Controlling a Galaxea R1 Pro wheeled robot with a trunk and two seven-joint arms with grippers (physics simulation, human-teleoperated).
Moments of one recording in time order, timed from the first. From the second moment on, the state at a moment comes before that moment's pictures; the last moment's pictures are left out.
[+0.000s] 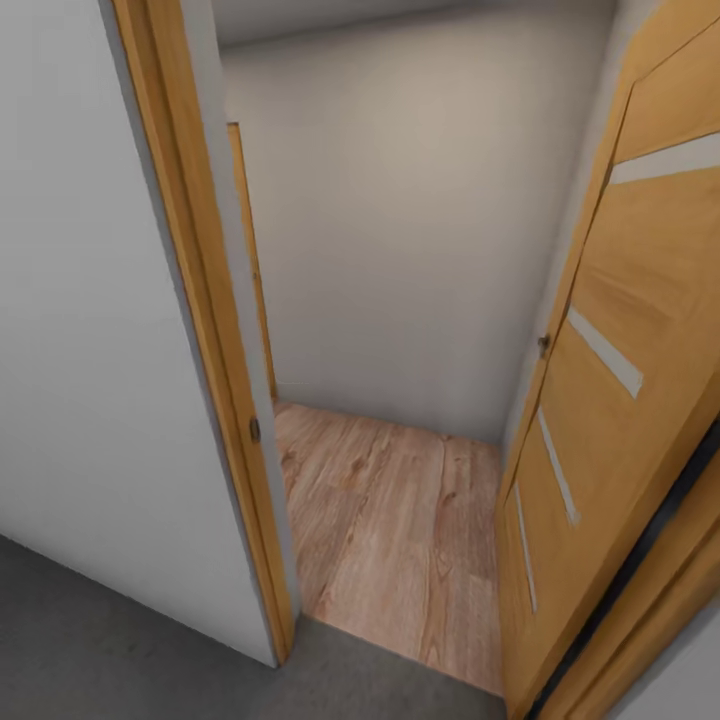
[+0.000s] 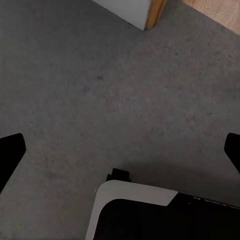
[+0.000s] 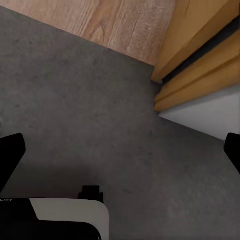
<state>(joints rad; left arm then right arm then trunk) -0.25 0.05 0.27 0.01 -0.02 -0.38 -0.02 -0.34 -0.07 0.11 -0.05 -0.06 -0.23 -0.03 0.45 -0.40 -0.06</state>
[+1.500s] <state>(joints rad) -0.25 0.05 0.27 0.01 -0.02 -0.38 -0.02 -0.34 -0.07 0.11 -0.05 -0.06 -0.23 -0.03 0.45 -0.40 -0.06</state>
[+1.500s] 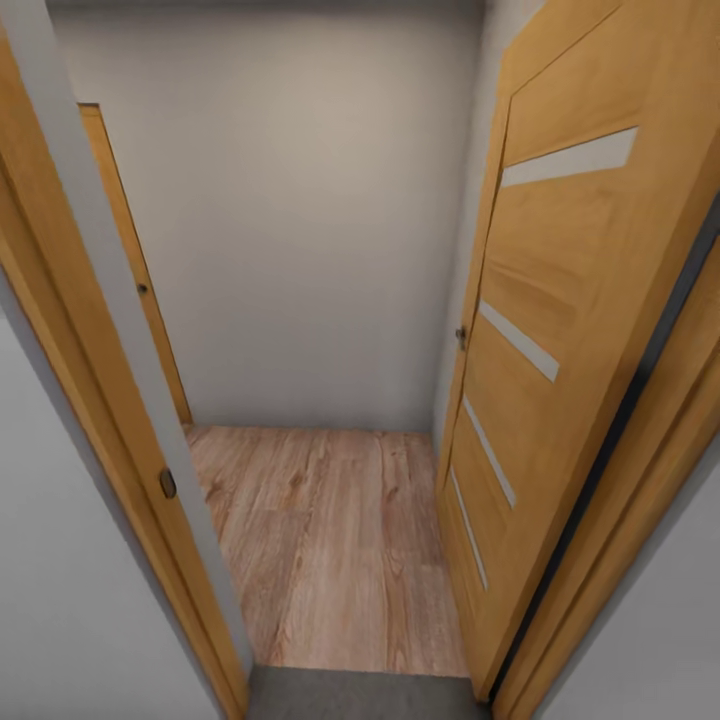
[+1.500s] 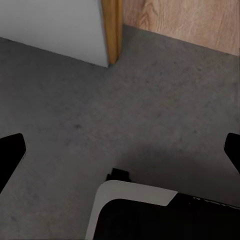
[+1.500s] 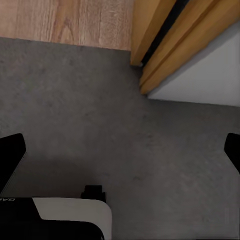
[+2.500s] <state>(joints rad) -0.25 0.05 0.27 0.01 -0.02 -0.38 -0.02 -0.34 -0.07 0.11 -0.05 -0.06 -0.23 -0.03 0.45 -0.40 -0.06</state>
